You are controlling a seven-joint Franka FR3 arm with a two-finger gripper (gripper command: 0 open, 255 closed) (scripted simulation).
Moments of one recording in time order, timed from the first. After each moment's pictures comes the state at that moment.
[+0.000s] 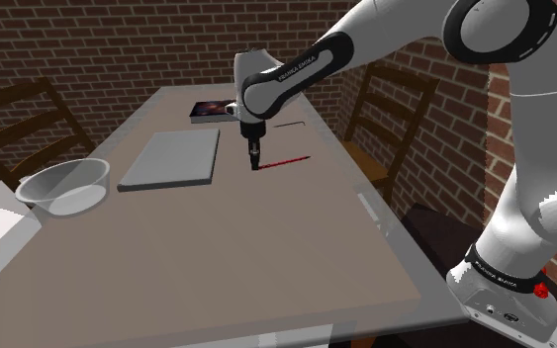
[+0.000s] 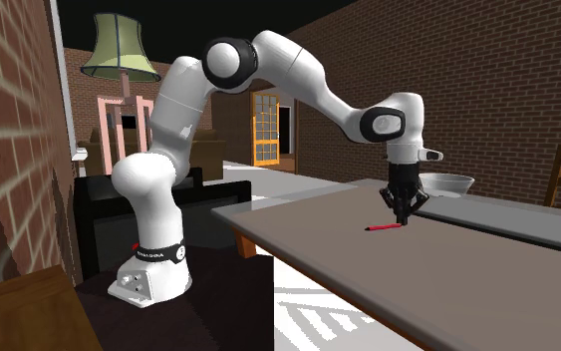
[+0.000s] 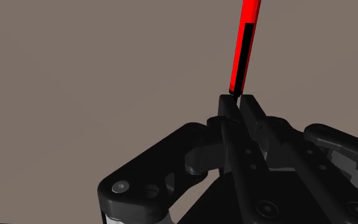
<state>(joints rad) 0.21 0.42 0.10 -1.71 -0.06 2.18 -0.60</state>
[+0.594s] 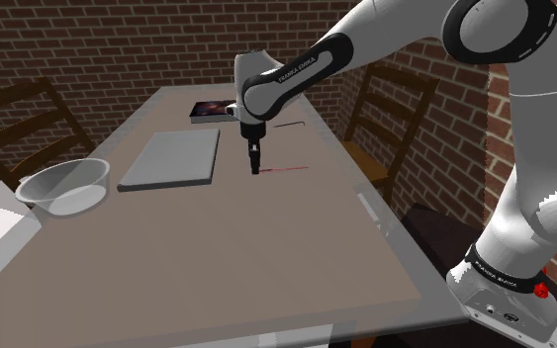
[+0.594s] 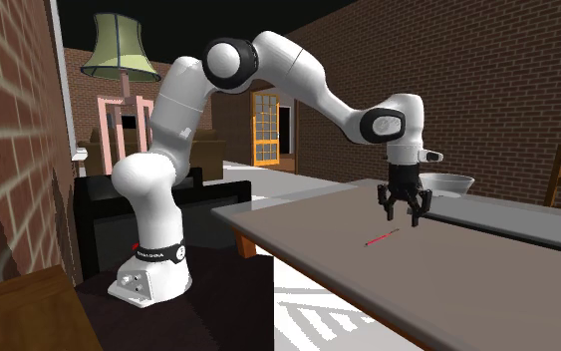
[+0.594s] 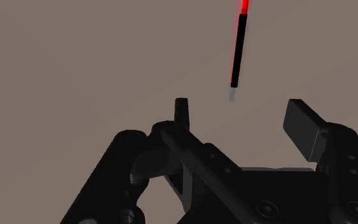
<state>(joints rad) 0.21 0.43 0.10 -1.71 -0.06 2.19 -0.60</state>
